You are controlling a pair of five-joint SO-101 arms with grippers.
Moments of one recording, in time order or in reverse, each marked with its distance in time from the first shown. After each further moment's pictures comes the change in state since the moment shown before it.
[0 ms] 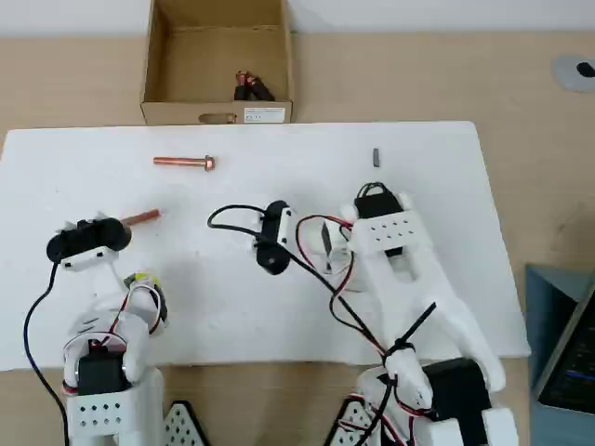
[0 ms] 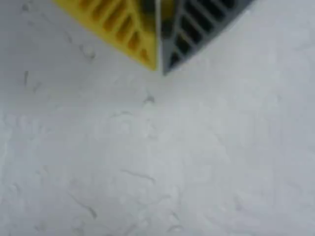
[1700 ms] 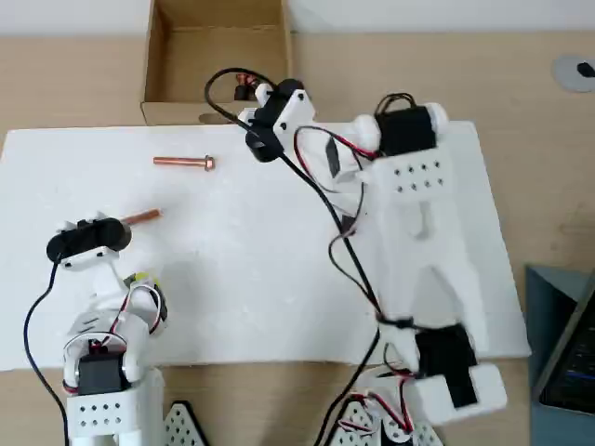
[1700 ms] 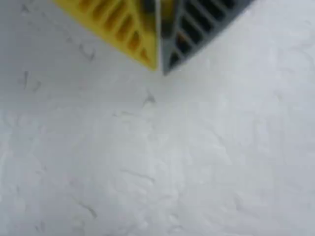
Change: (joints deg) left arm 0.0 0.0 0.0 0.0 0.0; right arm -0.2 8.7 -54.9 30.6 -19.9
